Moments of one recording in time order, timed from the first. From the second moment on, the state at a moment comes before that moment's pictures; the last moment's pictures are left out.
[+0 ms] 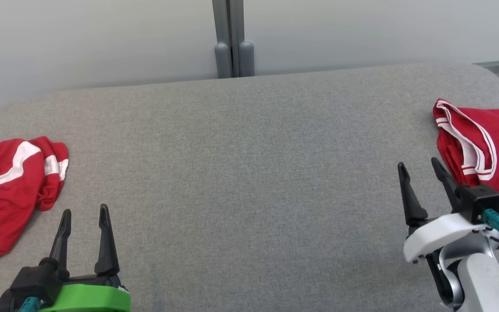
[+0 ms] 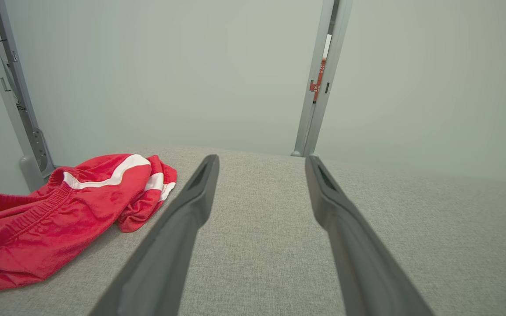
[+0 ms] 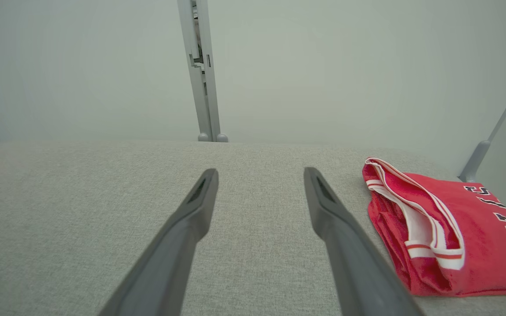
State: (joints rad) left arm 0.03 0.05 0.06 0.09 -0.24 -0.12 -0.26; right arm -0.17 -0.18 0.04 0.22 0.18 0.13 -0.15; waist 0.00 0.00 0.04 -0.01
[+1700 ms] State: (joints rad) left arm 0.03 0.05 0.04 0.16 -0.23 -0.11 -0.26; right arm -0.12 -0.15 0.11 0.28 0.18 0.13 -0.18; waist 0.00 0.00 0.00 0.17
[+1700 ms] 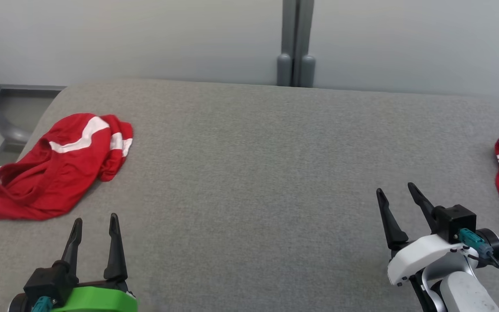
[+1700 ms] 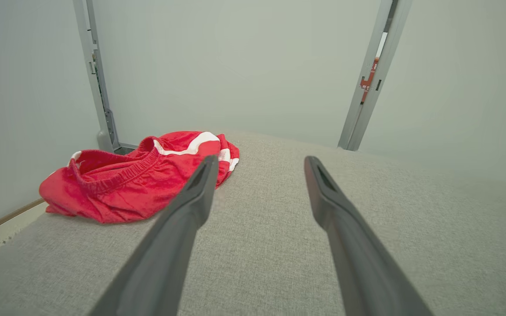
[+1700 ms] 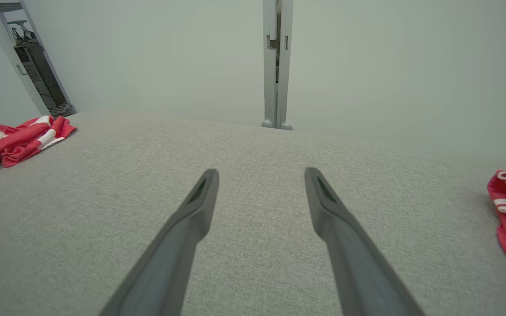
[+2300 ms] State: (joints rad) left arm 0.06 0.05 0.04 0.14 -0.23 -0.10 -0.26; right arm -0.11 -0.15 0.12 0.27 0.18 0.13 -0.16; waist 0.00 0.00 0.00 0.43
